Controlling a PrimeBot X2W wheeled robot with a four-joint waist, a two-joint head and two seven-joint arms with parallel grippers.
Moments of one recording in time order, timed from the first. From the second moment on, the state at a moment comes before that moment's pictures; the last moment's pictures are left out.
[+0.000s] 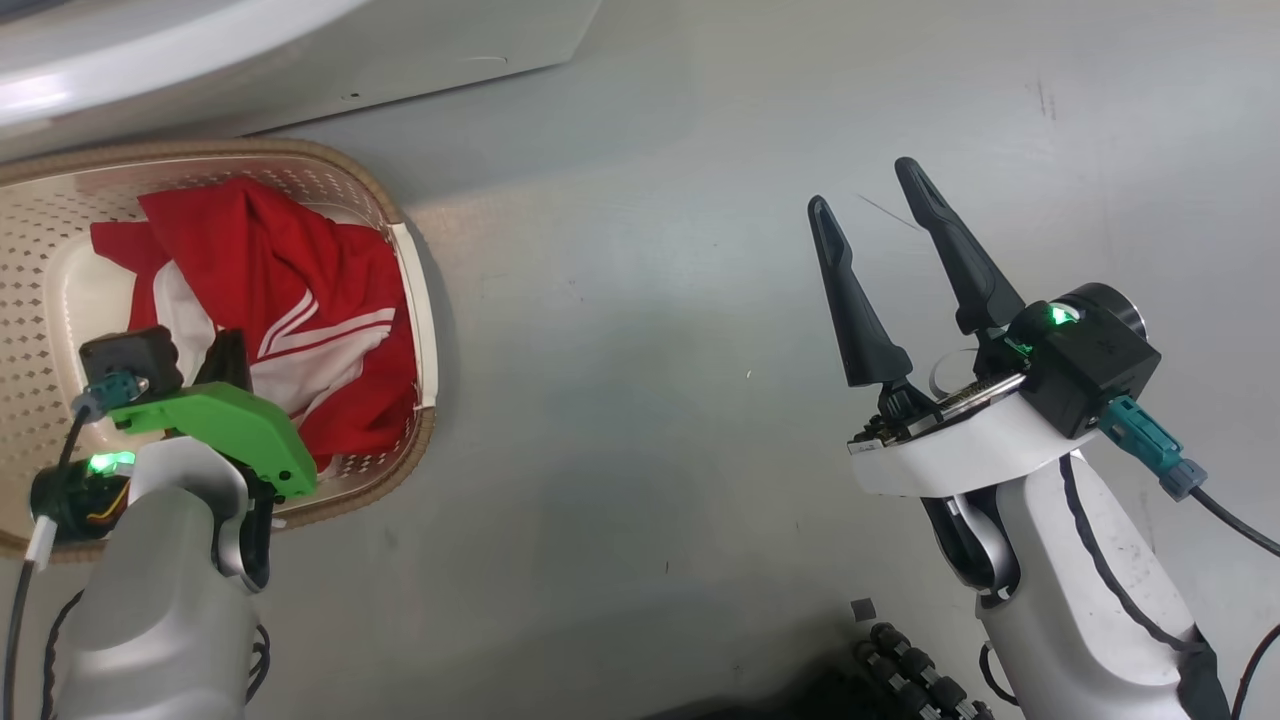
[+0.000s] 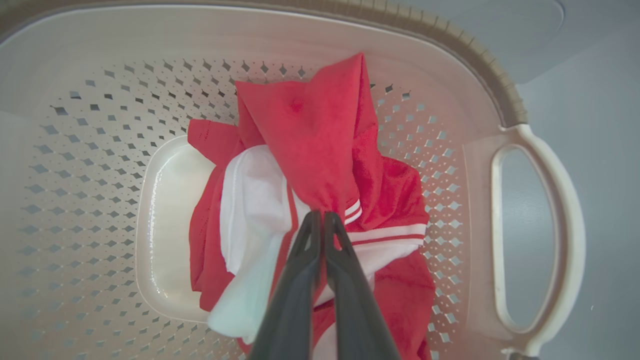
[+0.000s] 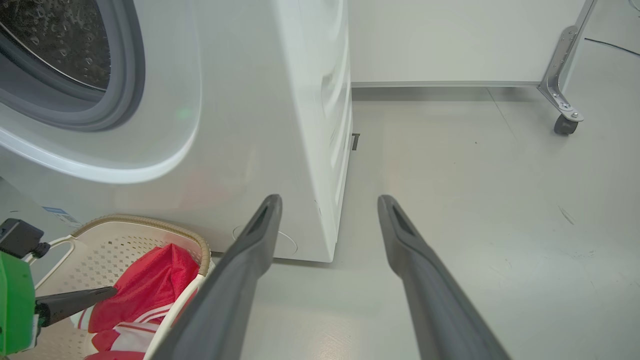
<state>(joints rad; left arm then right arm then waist) -0.58 0.10 -0.10 0.79 -0.42 0.04 -0.07 -0.34 -0.06 0.33 0.02 0.28 0.09 -0.25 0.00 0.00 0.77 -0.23</state>
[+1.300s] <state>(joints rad) -0.47 0.04 -0.13 0.62 -0.39 -0.04 -0.25 -0.24 -0.08 0.24 0.16 0.27 0.09 -0.26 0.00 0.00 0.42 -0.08</state>
